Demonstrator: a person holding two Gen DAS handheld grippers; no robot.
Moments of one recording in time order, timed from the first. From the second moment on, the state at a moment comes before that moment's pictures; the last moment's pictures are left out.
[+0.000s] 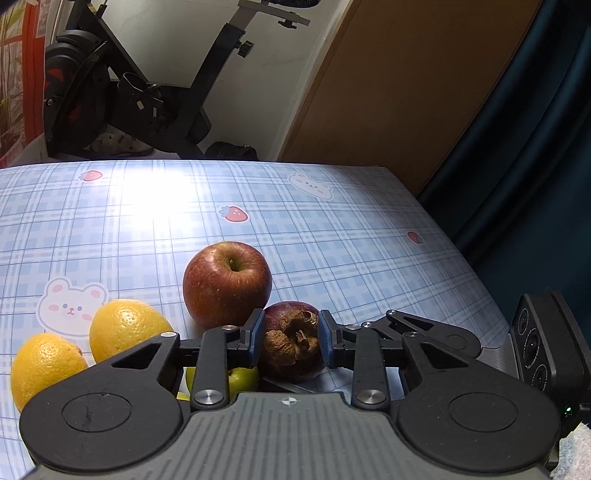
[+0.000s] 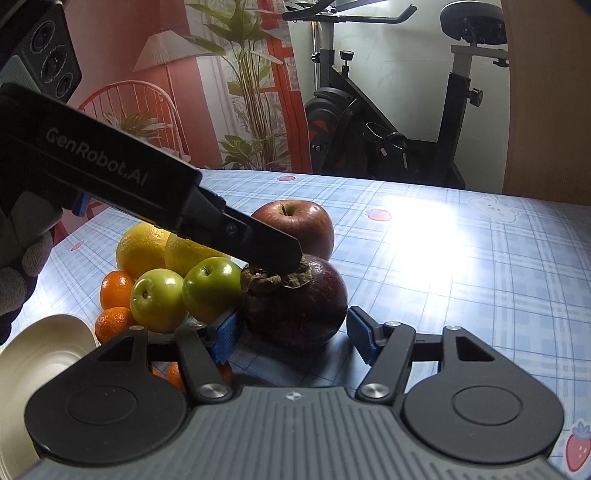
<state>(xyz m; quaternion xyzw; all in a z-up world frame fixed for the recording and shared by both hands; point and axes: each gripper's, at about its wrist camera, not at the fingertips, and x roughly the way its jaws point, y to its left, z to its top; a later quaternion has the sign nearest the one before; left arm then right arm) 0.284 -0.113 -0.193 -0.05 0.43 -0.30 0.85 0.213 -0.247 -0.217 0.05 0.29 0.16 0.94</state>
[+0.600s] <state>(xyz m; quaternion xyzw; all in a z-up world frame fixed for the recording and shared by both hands) 0.281 -0.116 -0.191 -0.04 0.43 -0.31 0.85 0.206 -0.247 -0.216 0.05 0.29 0.15 0.95</state>
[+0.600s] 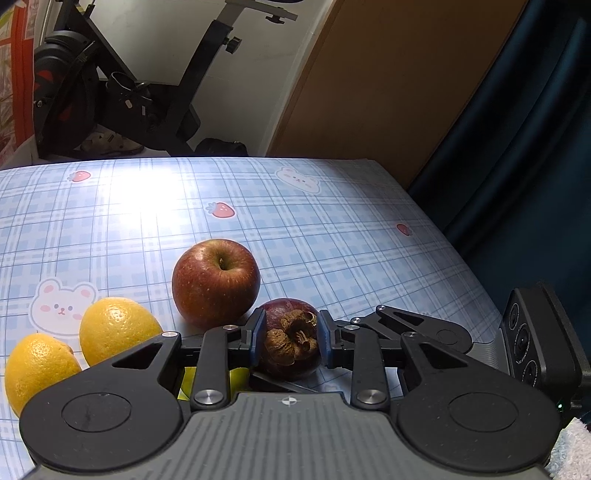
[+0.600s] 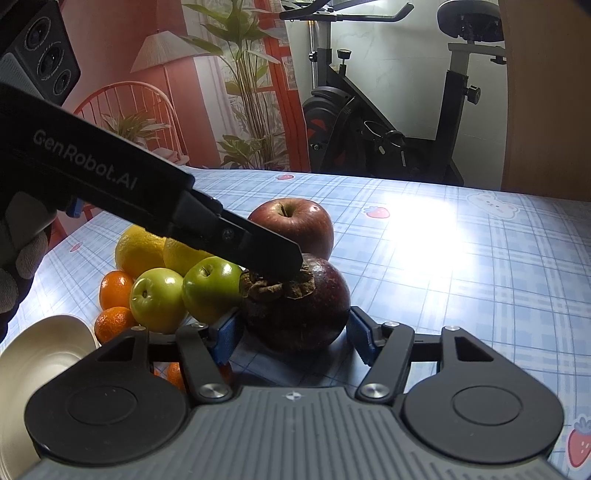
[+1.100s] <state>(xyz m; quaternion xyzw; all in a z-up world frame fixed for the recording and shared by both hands) 0.243 -0.109 -0.170 -0.04 0.42 -0.33 0.84 0.160 -0.235 -0.191 0.04 0.28 0.13 0.95</state>
